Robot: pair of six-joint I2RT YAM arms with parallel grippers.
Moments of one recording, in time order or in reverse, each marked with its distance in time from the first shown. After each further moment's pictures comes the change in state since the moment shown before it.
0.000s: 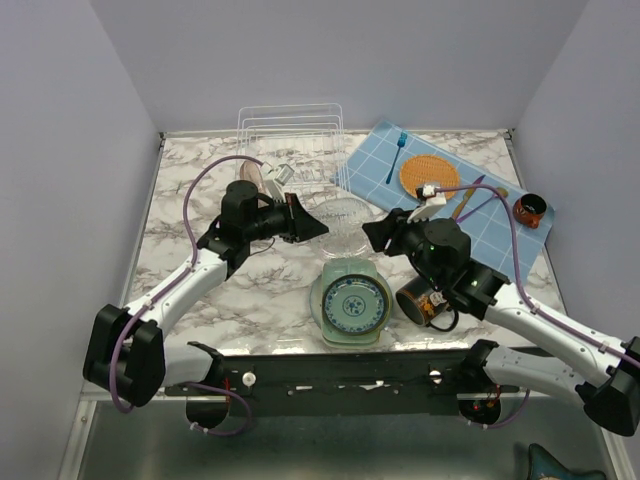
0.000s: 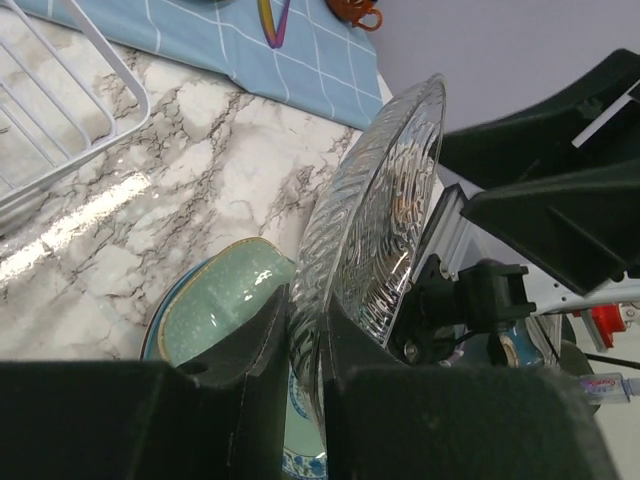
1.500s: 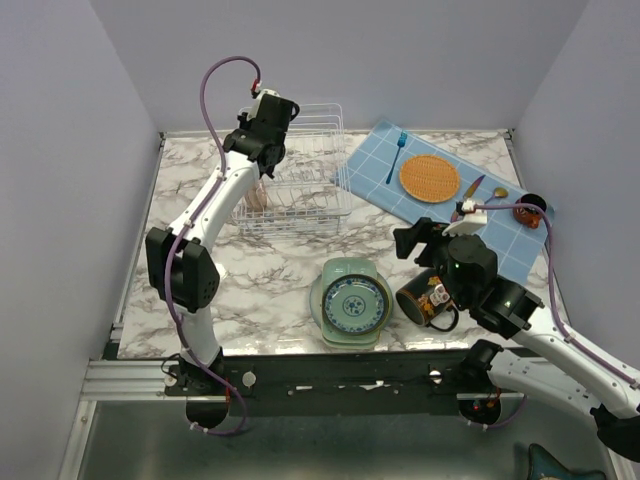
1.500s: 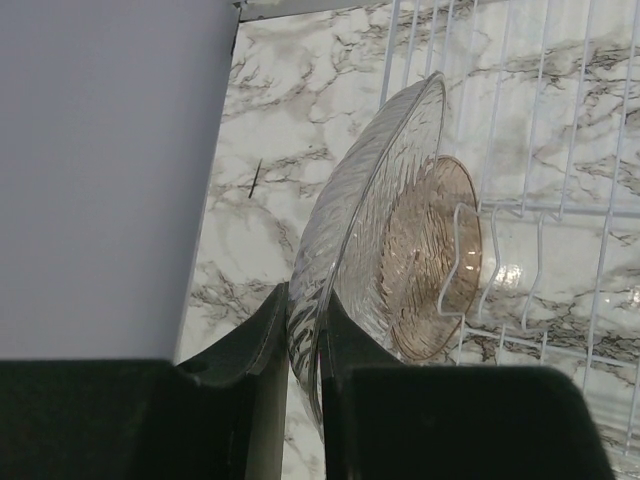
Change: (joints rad) left arm 0.024 0.607 1.063 -0.917 -1.435 0.591; right arm 0.000 -0.232 -0.034 -0.277 0.277 0.051
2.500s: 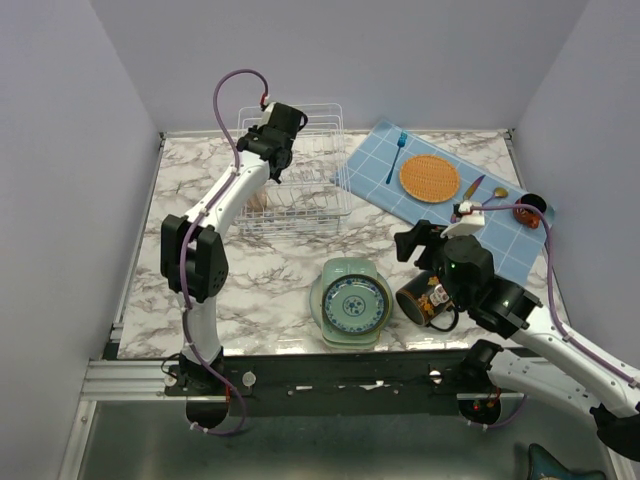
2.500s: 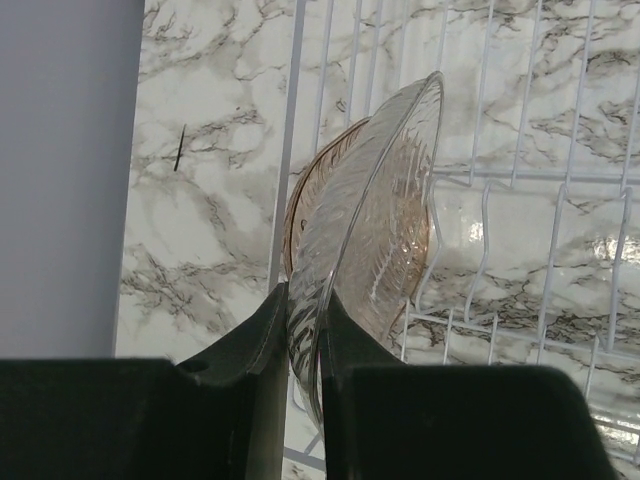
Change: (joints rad) left arm -0.005 0.091 -0.004 -0.015 0.081 -0.100; right arm 0.000 0.007 -0.007 -0.045 0.009 0.014
